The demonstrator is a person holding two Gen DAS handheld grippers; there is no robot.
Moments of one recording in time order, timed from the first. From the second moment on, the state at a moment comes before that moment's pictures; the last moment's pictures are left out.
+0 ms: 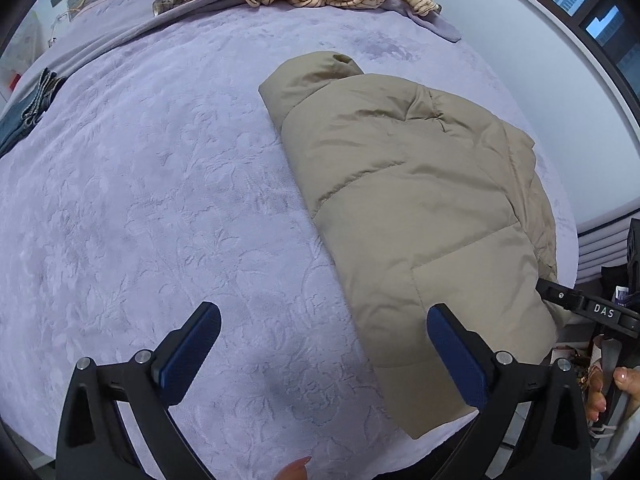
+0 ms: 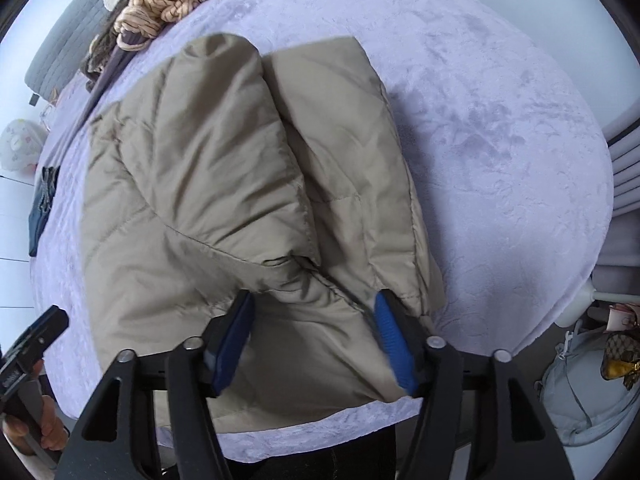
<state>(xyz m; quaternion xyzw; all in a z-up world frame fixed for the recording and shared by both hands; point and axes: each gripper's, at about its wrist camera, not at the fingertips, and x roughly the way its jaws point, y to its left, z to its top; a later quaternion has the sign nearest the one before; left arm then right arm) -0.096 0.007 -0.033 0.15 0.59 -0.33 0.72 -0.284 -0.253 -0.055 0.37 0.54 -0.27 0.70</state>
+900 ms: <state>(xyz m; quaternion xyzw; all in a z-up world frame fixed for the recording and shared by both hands) -0.065 -0.057 -0.081 0.04 0.67 -0.31 0.67 -0.242 -0.366 -0.067 0.38 0.55 -0.13 0.73</state>
